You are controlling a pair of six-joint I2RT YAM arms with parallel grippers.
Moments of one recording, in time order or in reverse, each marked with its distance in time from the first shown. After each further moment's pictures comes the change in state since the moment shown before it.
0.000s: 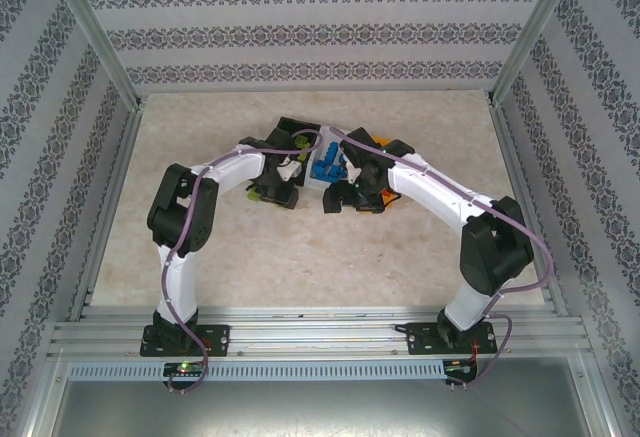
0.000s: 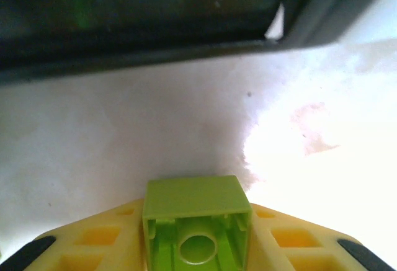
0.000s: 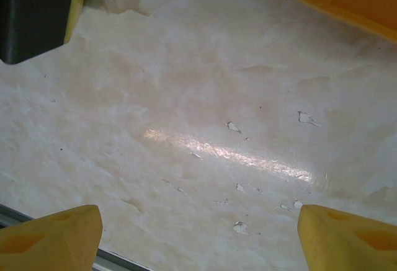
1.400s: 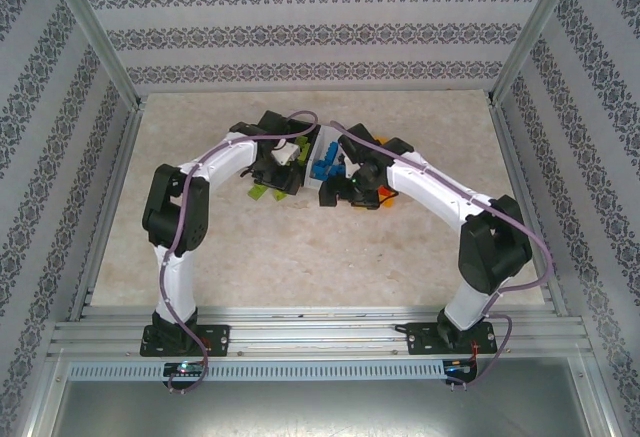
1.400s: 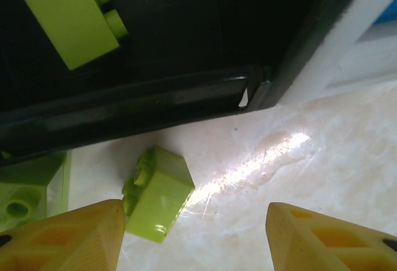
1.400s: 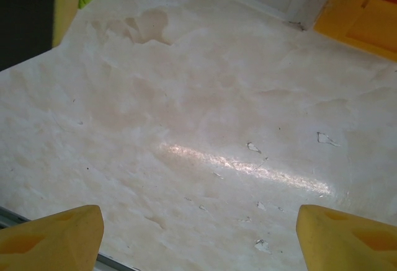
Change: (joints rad) left arm 0.046 0.008 0.130 -0.056 0.026 0.089; right arm 0.000 0.018 0.033 0.042 -0.014 0.057
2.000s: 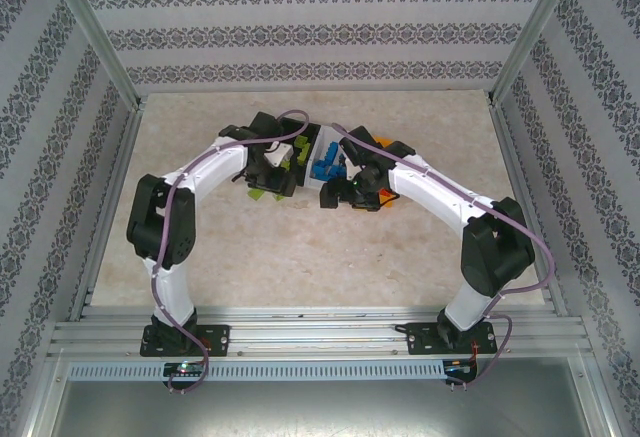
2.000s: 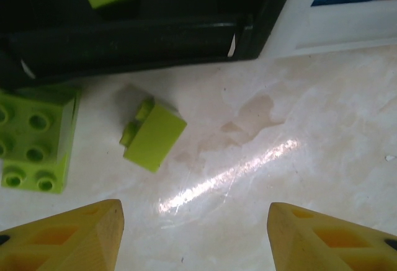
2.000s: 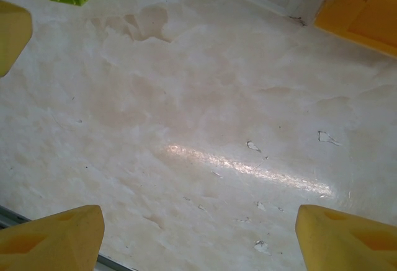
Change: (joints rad) left arm 0.000 -0.134 -0.097 -0.001 0.001 -0.065; right arm 0.000 -0.025 -0.046 0.033 -0.006 0.000
